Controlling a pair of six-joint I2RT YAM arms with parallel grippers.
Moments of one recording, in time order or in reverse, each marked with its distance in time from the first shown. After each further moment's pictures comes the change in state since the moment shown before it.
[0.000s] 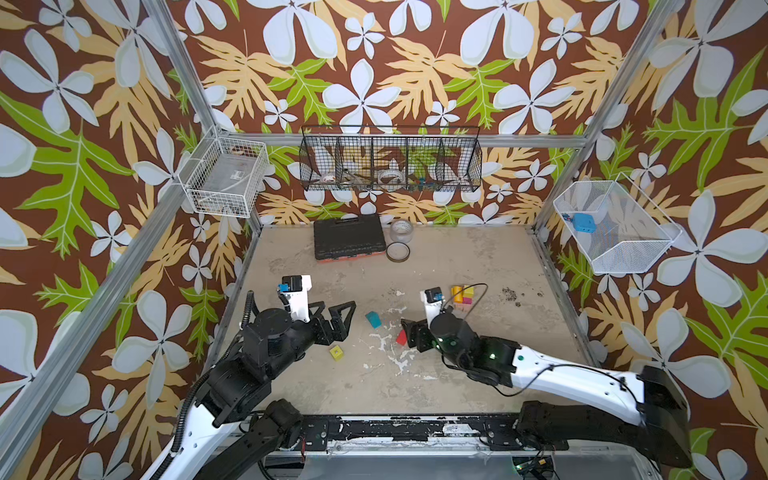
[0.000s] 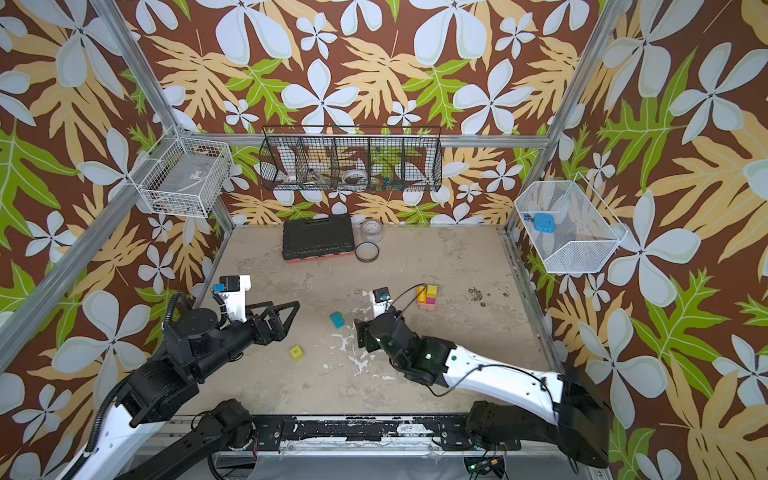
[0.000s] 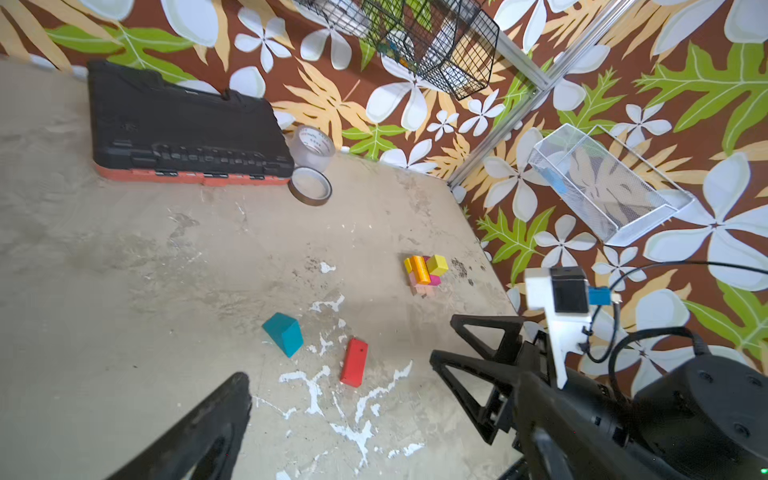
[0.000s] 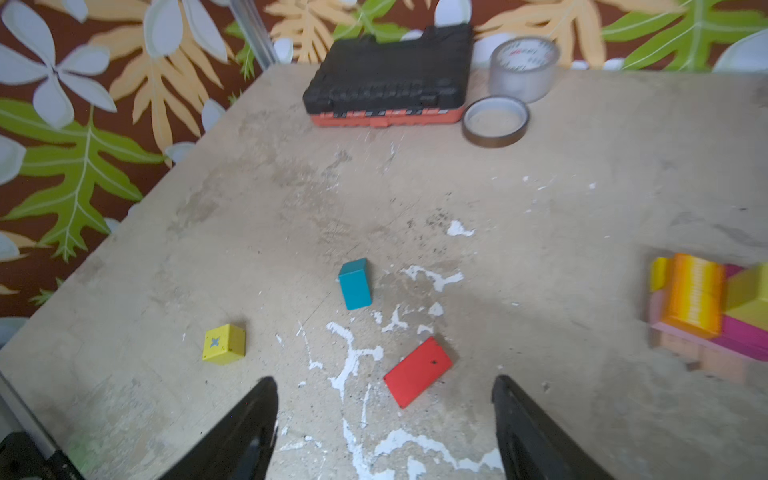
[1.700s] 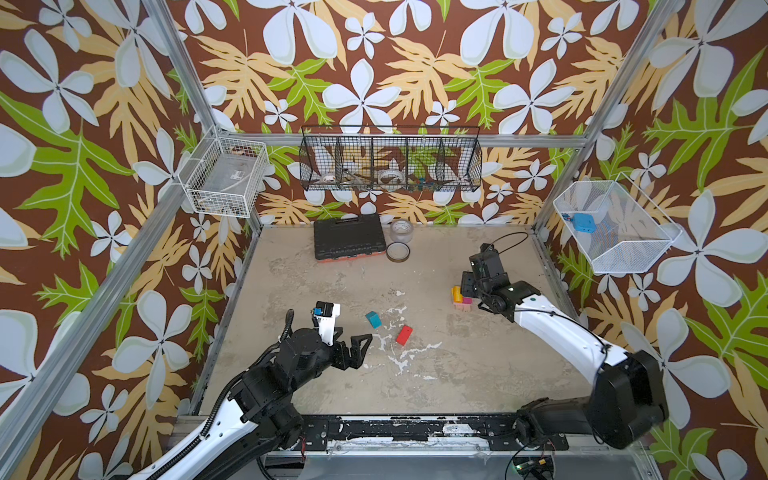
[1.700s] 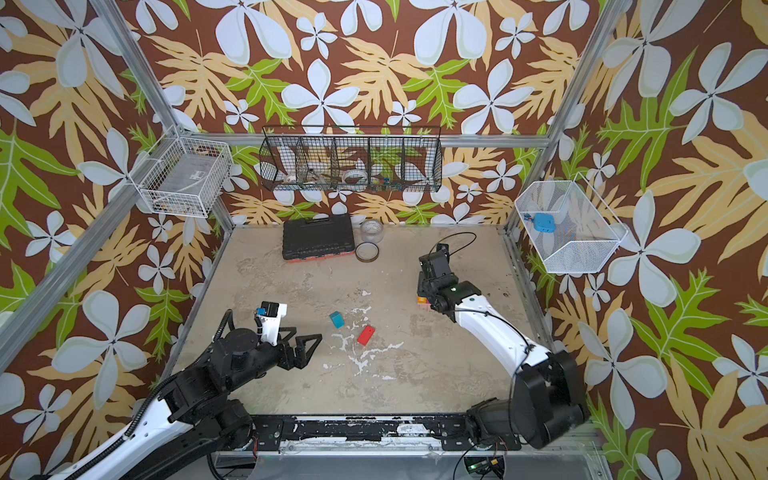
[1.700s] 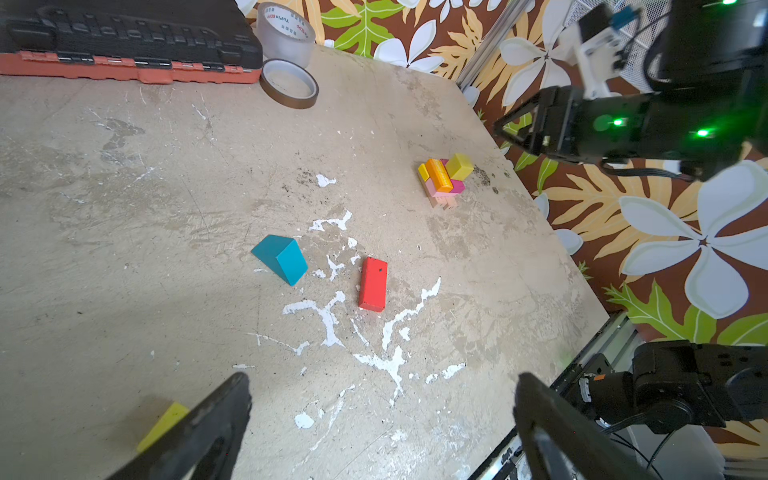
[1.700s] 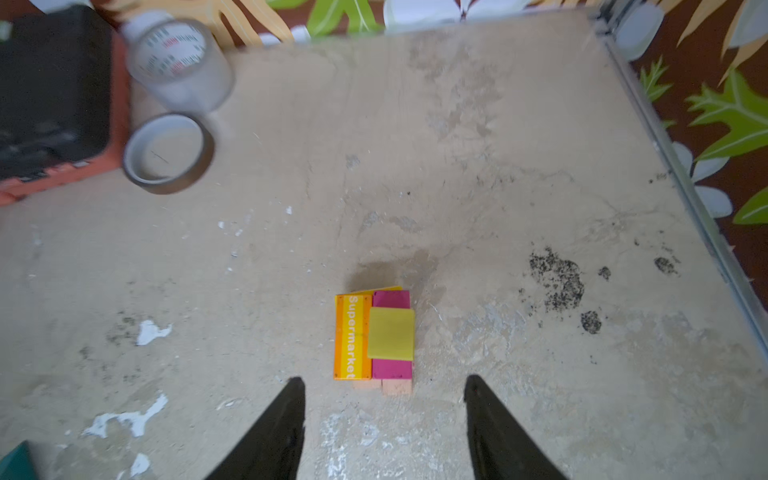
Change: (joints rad) left arm -0.155 -0.074 -0.343 0.117 -0.014 0.056; right arm -0.631 0.226 0.287 -0.283 -0.106 -0.121
